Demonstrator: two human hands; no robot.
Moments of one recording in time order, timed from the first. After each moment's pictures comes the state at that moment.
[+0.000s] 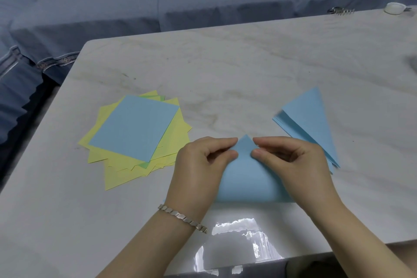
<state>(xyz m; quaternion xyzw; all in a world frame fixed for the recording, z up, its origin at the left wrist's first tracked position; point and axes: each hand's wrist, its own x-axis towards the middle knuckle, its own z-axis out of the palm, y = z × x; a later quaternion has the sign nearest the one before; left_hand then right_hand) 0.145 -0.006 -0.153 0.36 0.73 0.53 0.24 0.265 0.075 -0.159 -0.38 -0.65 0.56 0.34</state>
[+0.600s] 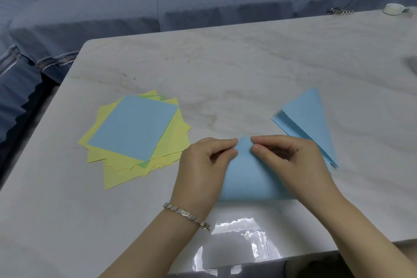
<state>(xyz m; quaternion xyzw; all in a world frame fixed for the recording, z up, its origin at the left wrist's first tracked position) 0.148 -0.002 -0.164 0.37 0.73 0.52 0.23 0.269 0.085 -0.166 -0.36 -0.72 0.50 0.31</state>
